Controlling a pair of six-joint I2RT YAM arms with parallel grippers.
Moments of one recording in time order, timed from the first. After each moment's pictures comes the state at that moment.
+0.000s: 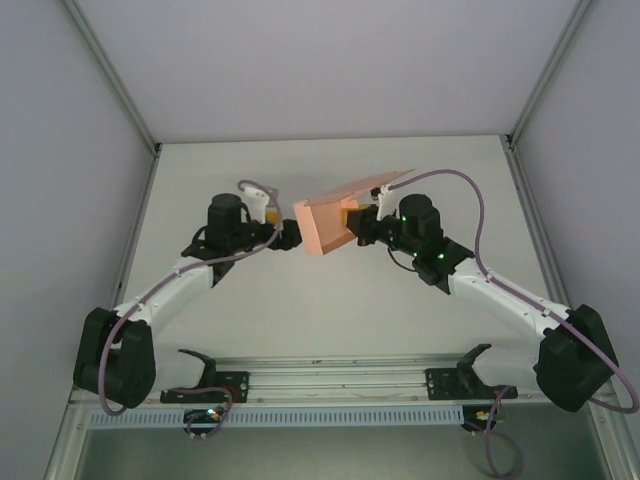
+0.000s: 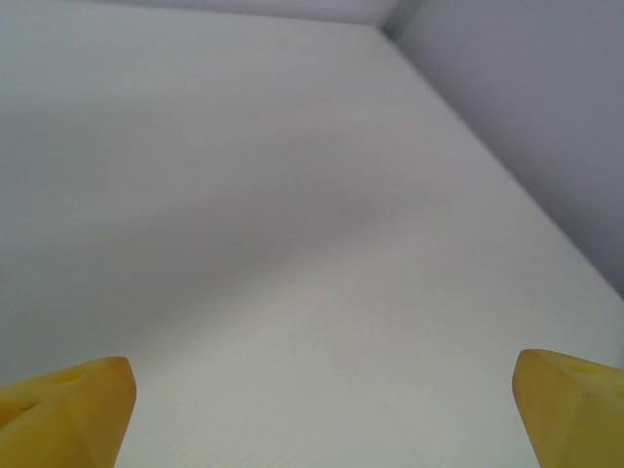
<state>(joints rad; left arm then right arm) -0.45 1.29 0.77 0.09 0.55 -0.31 0.57 1.24 0.82 0.17 -0.25 0.39</state>
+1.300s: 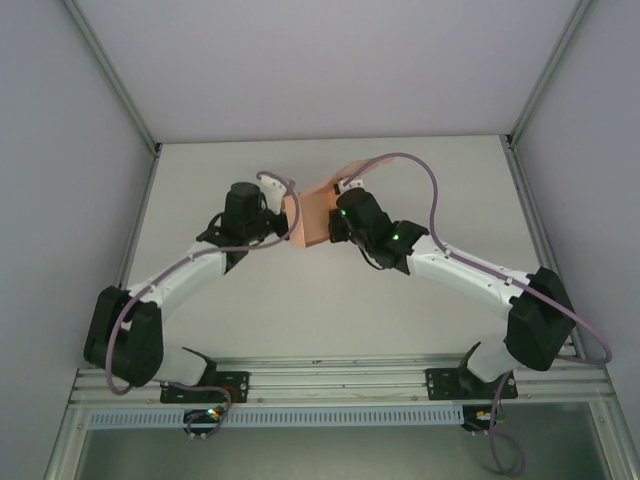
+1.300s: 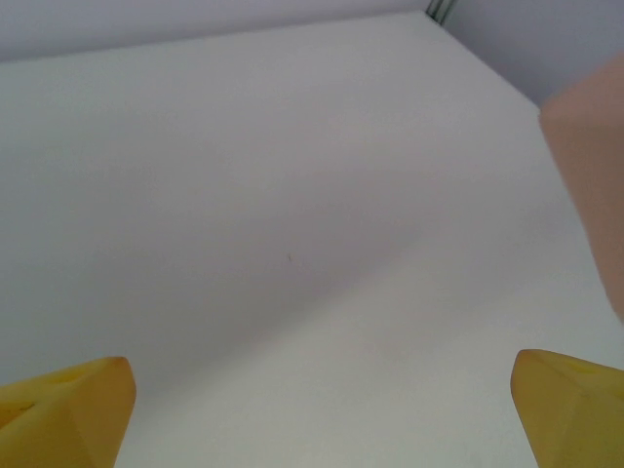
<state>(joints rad) -0.52 1.37 0.86 0.04 0.34 -0.18 0.77 1.49 1.16 -0.28 0.33 0.41</state>
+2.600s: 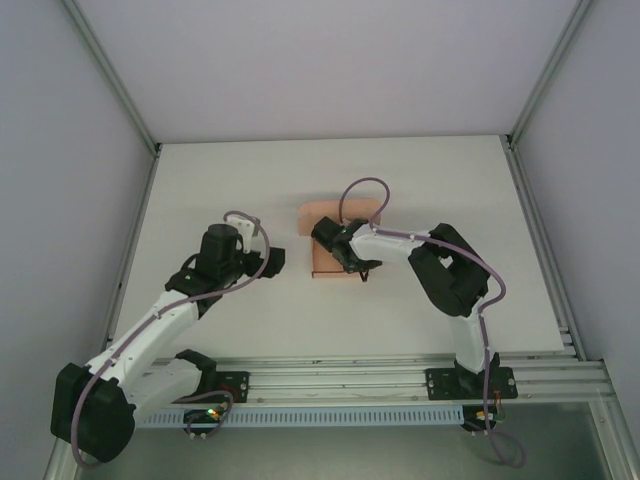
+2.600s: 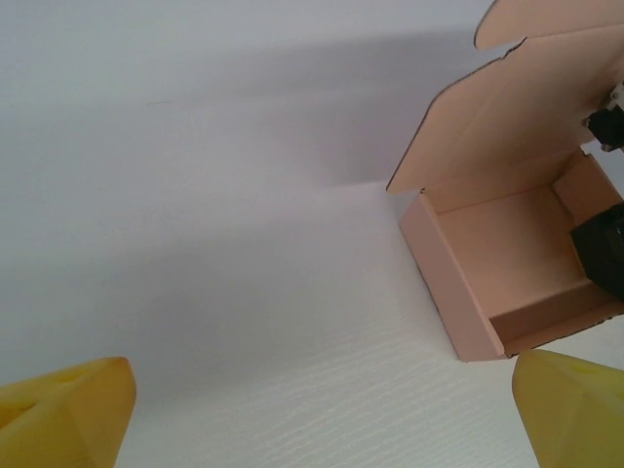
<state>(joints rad) -0.48 0.99 0.61 -0.27 0.05 -0.24 0.75 2.03 1.35 -0.81 0.52 0.67</state>
